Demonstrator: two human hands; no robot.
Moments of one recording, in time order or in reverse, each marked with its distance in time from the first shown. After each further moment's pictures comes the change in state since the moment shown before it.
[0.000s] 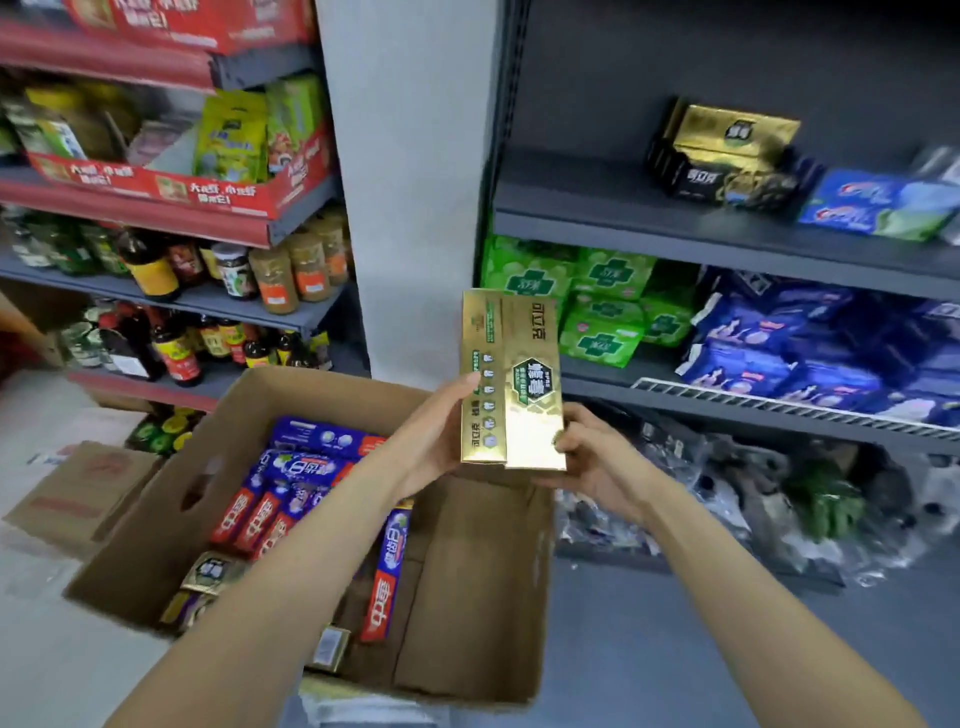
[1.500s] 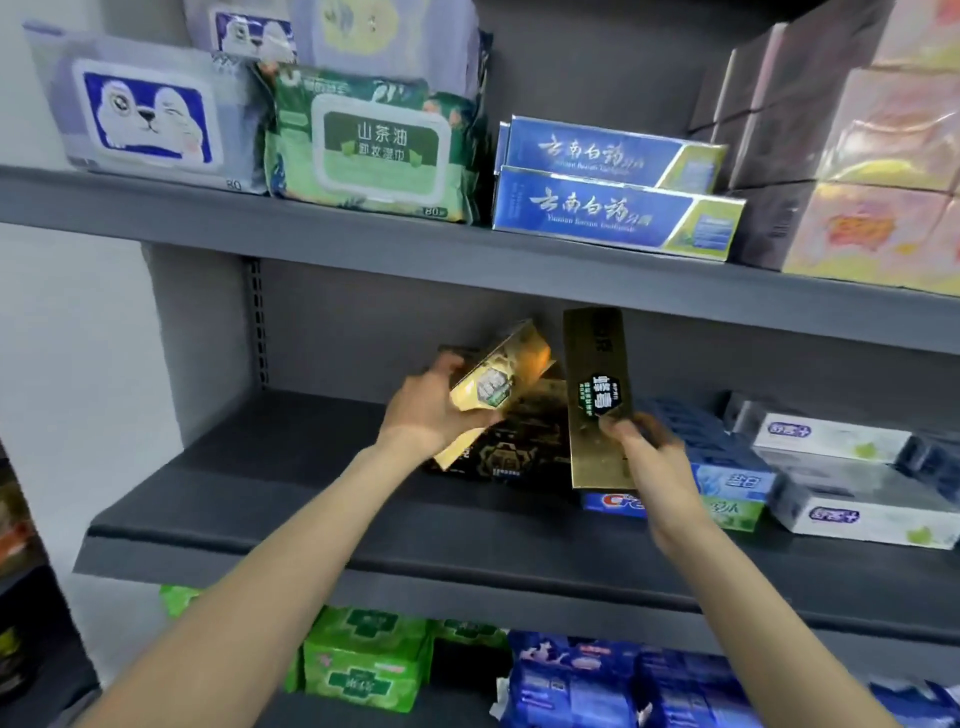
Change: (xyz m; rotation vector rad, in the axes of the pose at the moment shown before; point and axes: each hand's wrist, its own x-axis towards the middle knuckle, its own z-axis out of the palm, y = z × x) left_hand 0.389 0.236 0.288 1.202 0.565 0.684; right_hand 0.110 -0.315 -0.375 -0.179 0.616 -0.674
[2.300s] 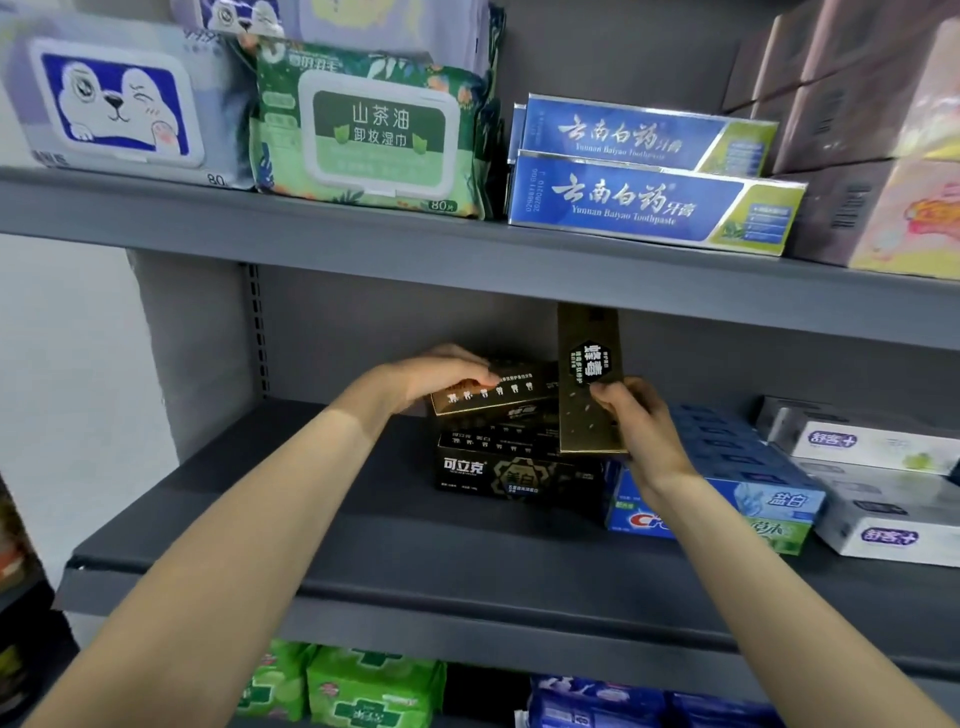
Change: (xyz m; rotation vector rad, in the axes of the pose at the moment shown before) left_hand 0.063 -0.005 -0.023 -0.398 -0.478 -0.138; right_hand 0.057 0.002 0.032 0.071 -0.105 0.052
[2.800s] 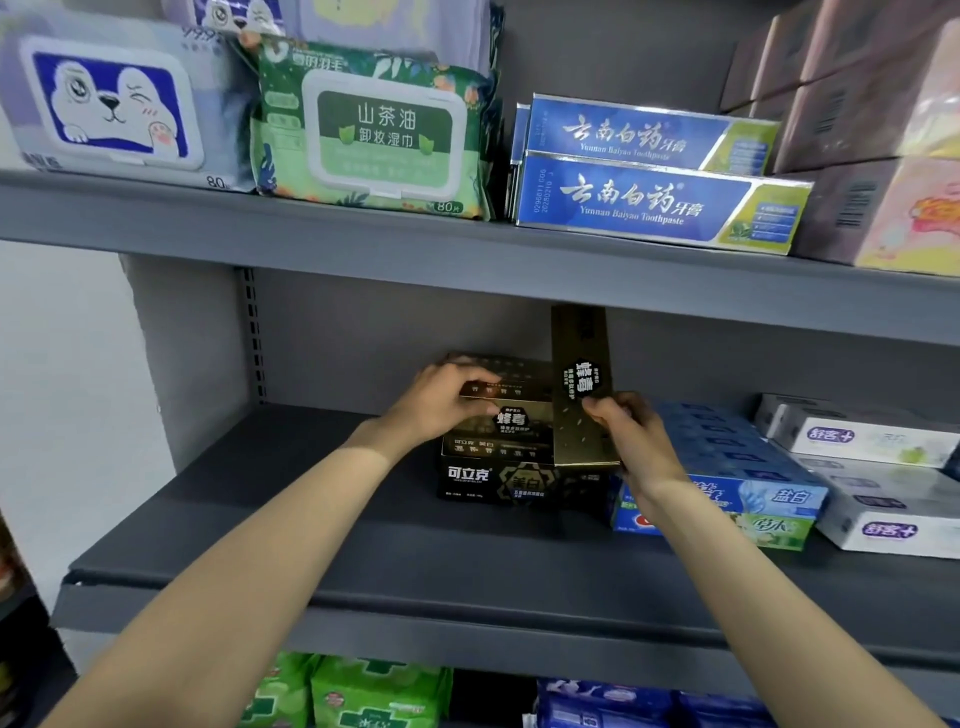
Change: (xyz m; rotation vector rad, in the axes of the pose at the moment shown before) left_hand 0.029 -0.049 0.013 0.518 0.193 0.399; right_hand 0.001 0.011 0.007 -0.044 0.040 0.054
